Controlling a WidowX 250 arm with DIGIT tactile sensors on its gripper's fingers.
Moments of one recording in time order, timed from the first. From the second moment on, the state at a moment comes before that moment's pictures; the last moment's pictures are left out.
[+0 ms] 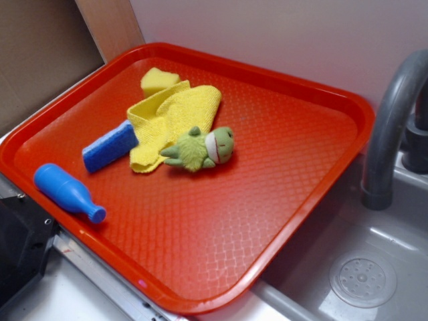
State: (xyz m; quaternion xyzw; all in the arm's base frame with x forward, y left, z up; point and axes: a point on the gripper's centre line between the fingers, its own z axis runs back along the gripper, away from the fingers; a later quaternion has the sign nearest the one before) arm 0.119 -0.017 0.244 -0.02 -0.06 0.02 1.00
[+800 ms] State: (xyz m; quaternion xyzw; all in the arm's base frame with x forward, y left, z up) arm 0.168 -0.024 0.204 0.00 -0.08 -0.01 1.00
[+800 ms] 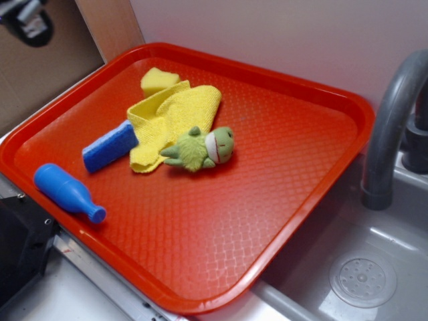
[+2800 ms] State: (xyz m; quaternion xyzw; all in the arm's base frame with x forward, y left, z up) arm 0.194 0.010 0.011 -0.01 0.06 -0.13 0.99
